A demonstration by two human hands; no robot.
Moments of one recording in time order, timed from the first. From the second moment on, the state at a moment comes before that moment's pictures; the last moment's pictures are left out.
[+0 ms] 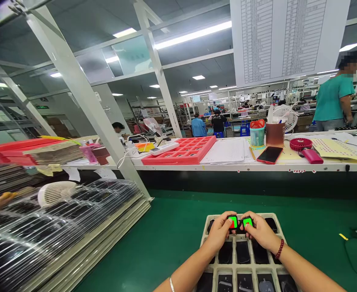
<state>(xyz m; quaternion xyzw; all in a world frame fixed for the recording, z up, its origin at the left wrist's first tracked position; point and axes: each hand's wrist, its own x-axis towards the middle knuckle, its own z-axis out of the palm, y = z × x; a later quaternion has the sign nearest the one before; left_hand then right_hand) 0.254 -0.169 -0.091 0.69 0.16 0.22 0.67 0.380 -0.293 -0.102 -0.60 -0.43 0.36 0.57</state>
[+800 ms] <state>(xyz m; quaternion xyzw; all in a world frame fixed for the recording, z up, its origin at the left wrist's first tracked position) 0.257 -0.166 -0.102 0.73 0.14 0.24 0.63 0.380 -0.294 -0.106 -0.57 -0.45 0.34 0.60</state>
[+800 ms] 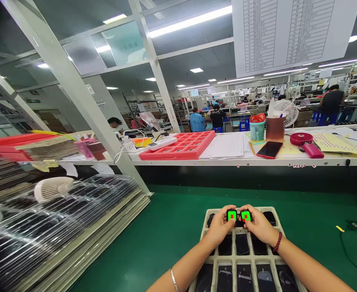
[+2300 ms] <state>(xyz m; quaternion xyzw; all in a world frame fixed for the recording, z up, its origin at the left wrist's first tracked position) 0.256 -0.166 -0.098 0.73 0.11 0.23 0.63 0.382 -0.294 -0.097 -0.57 -0.42 0.36 0.60</state>
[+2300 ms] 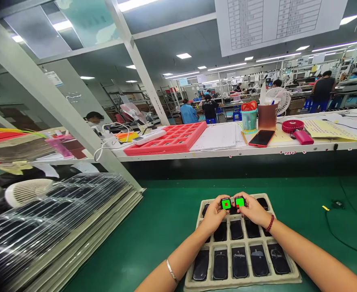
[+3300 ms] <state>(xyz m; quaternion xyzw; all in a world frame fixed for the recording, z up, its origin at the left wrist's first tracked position) 0.255 -0.167 -0.096 0.73 0.14 0.23 0.63 0.383 -0.295 -0.099 -0.58 -0.43 0.35 0.60</state>
